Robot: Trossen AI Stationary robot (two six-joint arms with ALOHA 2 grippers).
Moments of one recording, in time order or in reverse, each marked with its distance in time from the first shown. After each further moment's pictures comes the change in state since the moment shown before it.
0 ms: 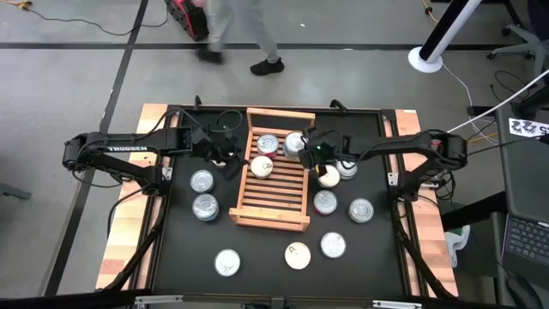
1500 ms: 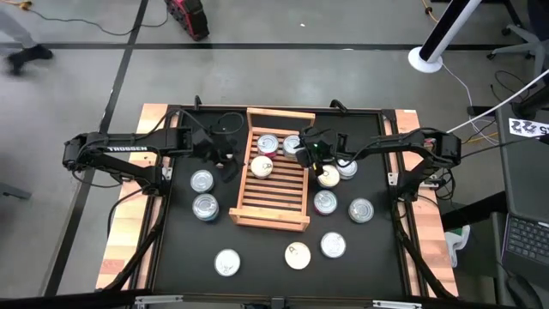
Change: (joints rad) left arm 0.000 0.000 0.000 -0.106 0.000 0.043; right arm -0.020 0.044 0.001 0.059 -0.085 0.002
